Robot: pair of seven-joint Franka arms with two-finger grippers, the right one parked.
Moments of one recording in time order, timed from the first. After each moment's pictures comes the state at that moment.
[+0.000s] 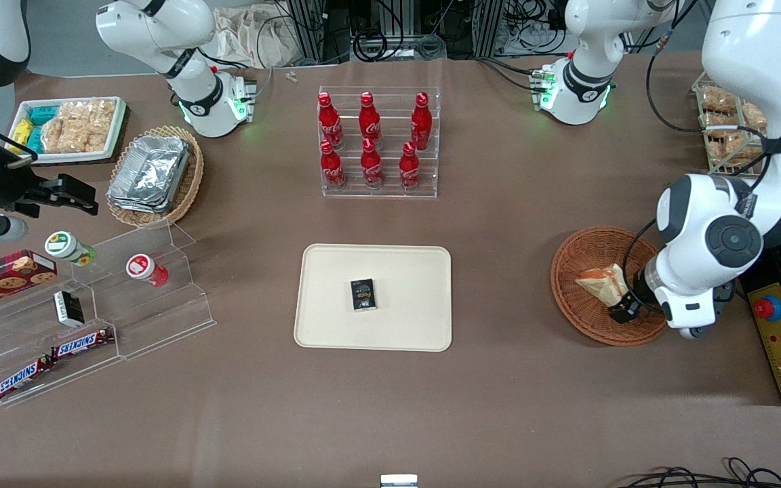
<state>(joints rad) 0.18 0.40 -0.27 -1.87 0.24 2.22 -1.10</state>
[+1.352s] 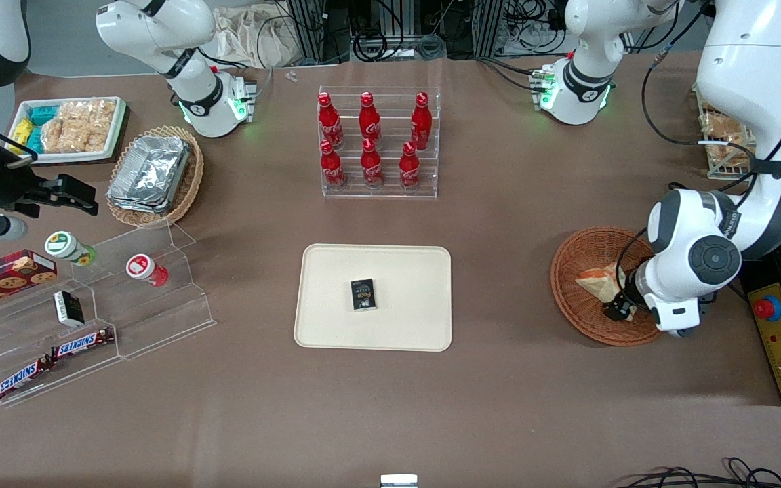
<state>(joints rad) 0.18 0.45 -0.26 -1.88 0.25 2.19 -1.13</state>
